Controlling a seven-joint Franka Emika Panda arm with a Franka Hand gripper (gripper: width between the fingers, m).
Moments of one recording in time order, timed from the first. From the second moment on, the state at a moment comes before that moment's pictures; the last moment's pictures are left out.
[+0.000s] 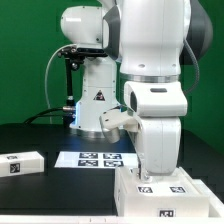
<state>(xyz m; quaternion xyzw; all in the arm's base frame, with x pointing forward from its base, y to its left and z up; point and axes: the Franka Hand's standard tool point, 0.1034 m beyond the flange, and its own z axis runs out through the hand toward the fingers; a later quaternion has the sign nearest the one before) 0.592 0.038 0.057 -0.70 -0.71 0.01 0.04</state>
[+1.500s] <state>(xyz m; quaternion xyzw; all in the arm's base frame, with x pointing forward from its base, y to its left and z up) 0.529 0.019 0.094 -0.84 -0.54 -0.04 -0.02</state>
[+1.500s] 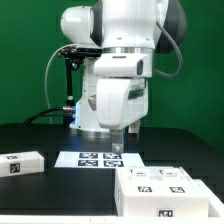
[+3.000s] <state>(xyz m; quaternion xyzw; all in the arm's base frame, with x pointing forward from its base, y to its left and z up) 0.496 0.067 0.059 -0.99 -0.01 -0.10 0.04</state>
